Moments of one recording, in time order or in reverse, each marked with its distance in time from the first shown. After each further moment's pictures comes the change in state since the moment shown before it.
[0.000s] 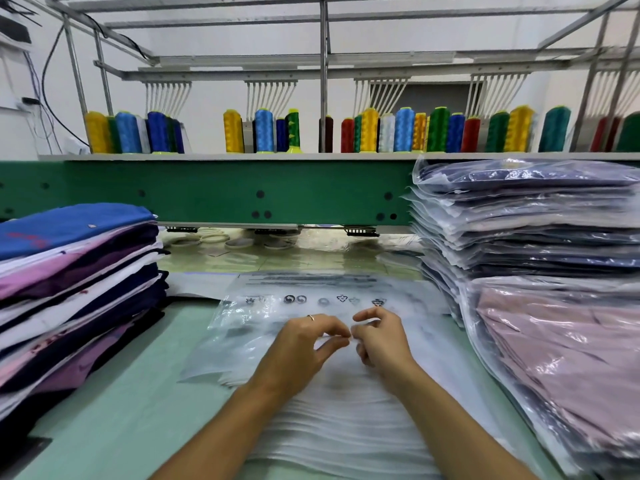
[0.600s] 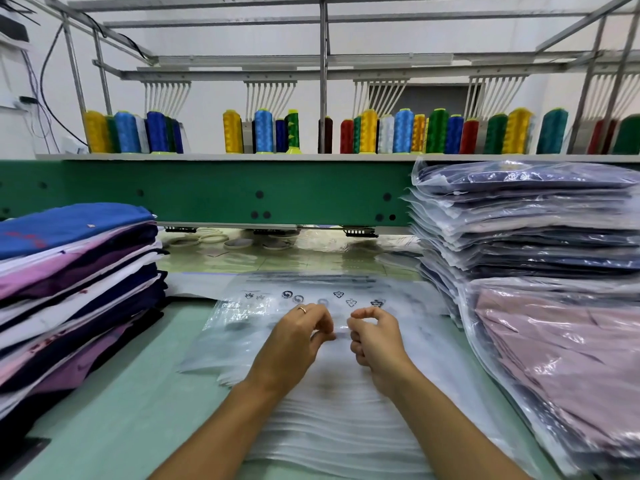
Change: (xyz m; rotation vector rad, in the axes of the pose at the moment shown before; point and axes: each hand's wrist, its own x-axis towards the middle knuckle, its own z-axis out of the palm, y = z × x) left_hand 0.003 0.001 -0.009 0.131 0.059 0.016; right_hand -0.010 -0.009 0.008 0.145 -0.037 0.048
